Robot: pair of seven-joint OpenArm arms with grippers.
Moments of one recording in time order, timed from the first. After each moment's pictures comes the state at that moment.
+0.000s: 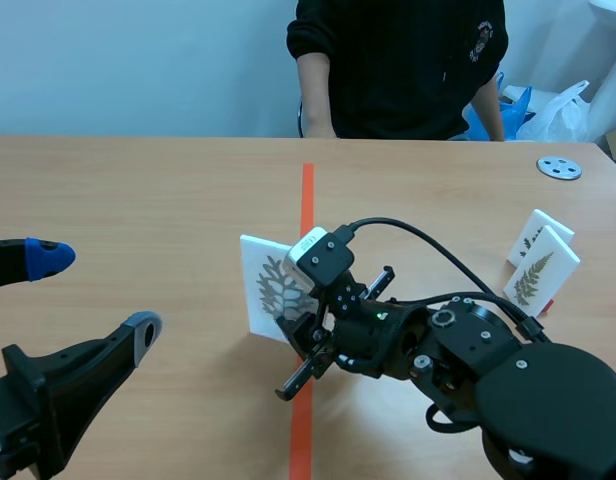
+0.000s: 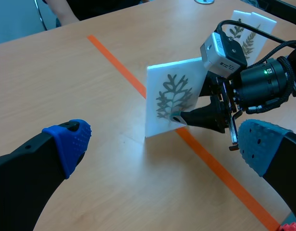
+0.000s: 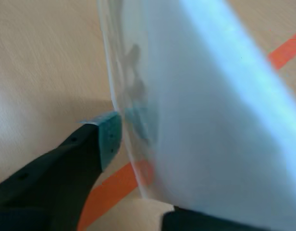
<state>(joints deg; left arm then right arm) 46.9 -32.4 -8.3 119.0 -21.8 -26.4 -4.9 3.7 9.1 -27.2 64.8 -6.3 24.5 6.6</state>
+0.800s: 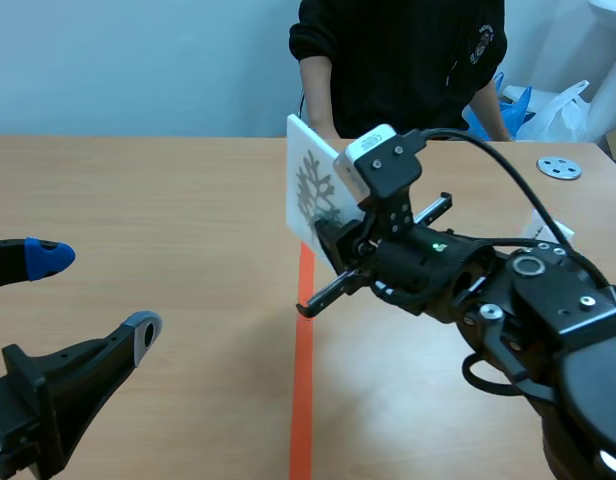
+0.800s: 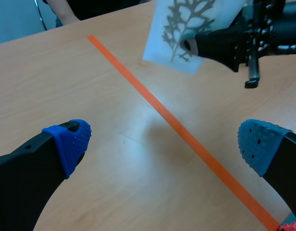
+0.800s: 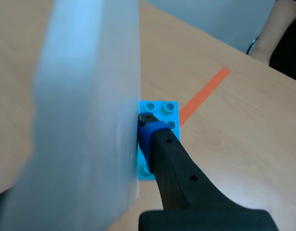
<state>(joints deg) 46.9 -32.4 -8.3 119.0 -21.8 -26.4 -4.9 -6.1 9.1 -13.2 89.4 -3.7 24.5 2.2</state>
